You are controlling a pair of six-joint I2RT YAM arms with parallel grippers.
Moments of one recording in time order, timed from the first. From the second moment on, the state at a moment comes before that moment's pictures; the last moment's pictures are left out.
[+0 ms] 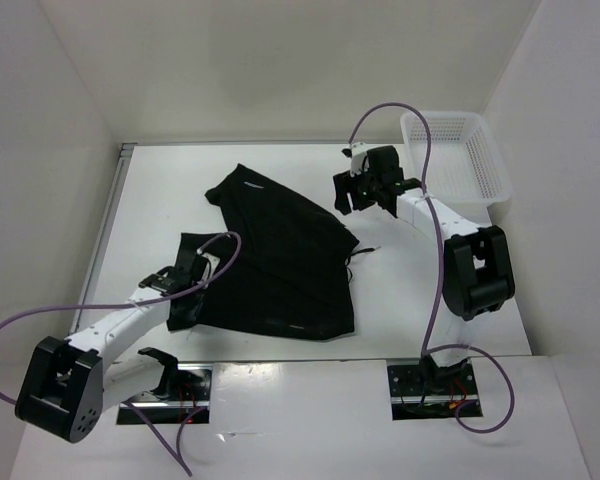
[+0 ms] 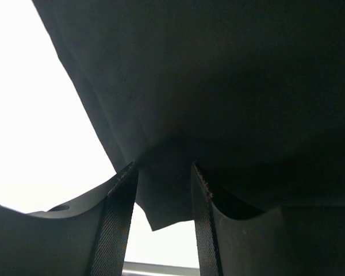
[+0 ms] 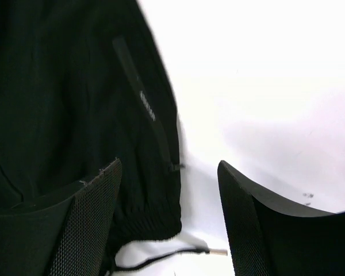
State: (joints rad) left arm -0.31 1.10 0.46 -0.60 -0.27 0.08; right arm 0.29 1.75 1.28 -0.26 -0.25 -0.09
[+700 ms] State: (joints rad) left arm -0.18 1.65 1.32 -0.39 0.02 0.07; right arm 0.26 1.85 1.32 -0.18 -0.22 0.07
